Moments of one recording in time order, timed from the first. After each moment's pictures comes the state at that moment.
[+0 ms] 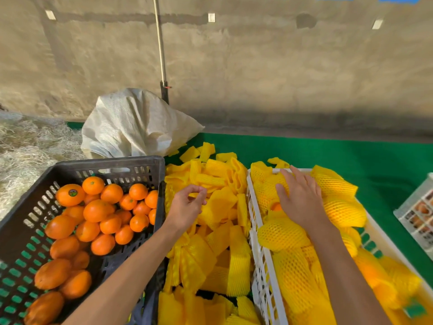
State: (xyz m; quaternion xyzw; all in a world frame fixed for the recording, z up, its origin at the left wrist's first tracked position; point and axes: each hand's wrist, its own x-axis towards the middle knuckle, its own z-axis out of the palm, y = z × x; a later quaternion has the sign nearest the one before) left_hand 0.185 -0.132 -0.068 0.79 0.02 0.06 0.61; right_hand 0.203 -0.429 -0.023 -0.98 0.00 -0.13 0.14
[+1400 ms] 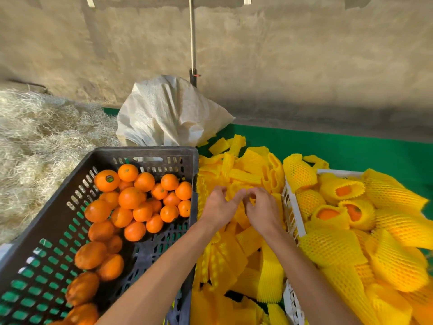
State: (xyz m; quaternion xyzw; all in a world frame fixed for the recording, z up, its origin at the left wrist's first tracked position) left_hand 0.197 -0.131 -0.074 0.83 0.14 -0.01 0.54; right_hand 0.228 -0.269 -0.099 -0.93 -0.09 -0.09 0.35
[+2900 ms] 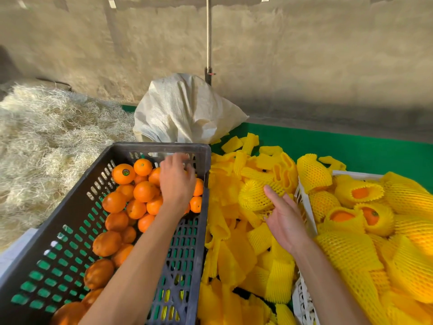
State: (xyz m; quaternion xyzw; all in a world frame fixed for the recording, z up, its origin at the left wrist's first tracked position) left_hand 0.201 -0.023 -0.059 0.89 0.17 0.31 0.27; right_hand 0.199 -0.287 -0.077 -0.49 -0.01 0.19 0.85
